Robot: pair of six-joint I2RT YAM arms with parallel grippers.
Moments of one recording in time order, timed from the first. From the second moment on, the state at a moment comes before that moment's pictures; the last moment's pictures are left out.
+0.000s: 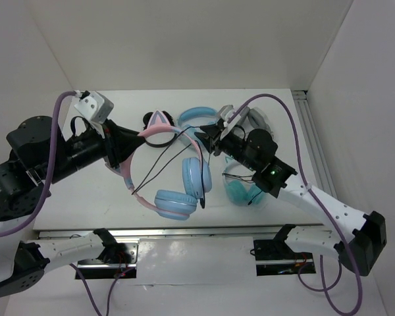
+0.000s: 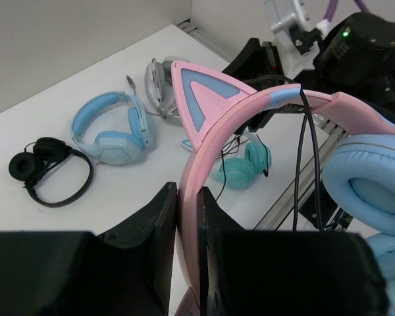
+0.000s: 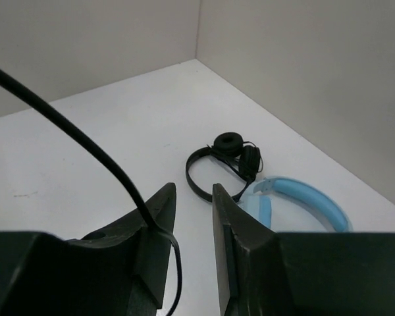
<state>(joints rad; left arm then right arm) -0.74 0.98 1.81 -0.97 0.06 -0.12 0.80 1.08 0.95 0.21 -0.06 -0.13</state>
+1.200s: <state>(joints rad) -0.74 1.01 1.89 -0.98 -0.13 -0.24 0.60 1.44 0.71 0.75 -0.59 0.25</state>
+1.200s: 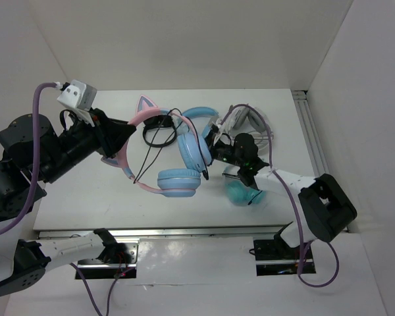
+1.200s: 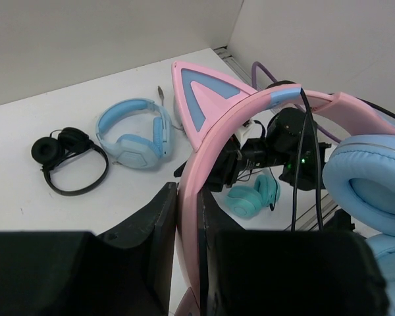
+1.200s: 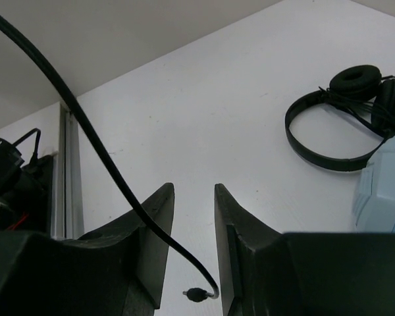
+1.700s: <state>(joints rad) -0.74 1.01 1.90 -0.97 -0.17 -0.25 0.61 1.52 0.67 0.81 -0.59 0.28</state>
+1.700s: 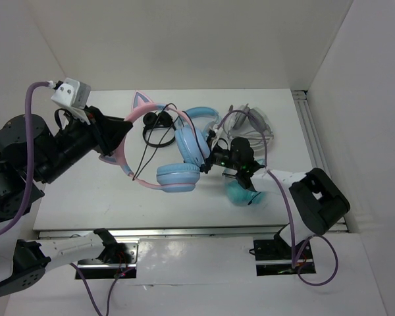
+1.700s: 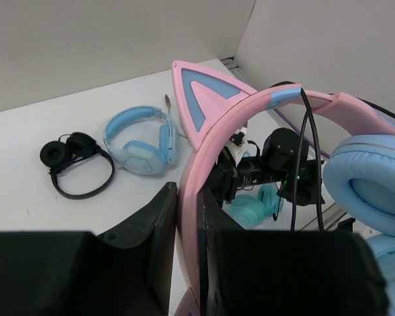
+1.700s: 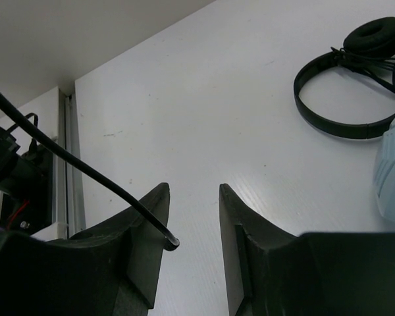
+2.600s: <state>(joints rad) -0.74 0.99 1.86 -0.93 -0.20 -0.25 0.69 1.57 0.63 0.88 -0.64 0.34</state>
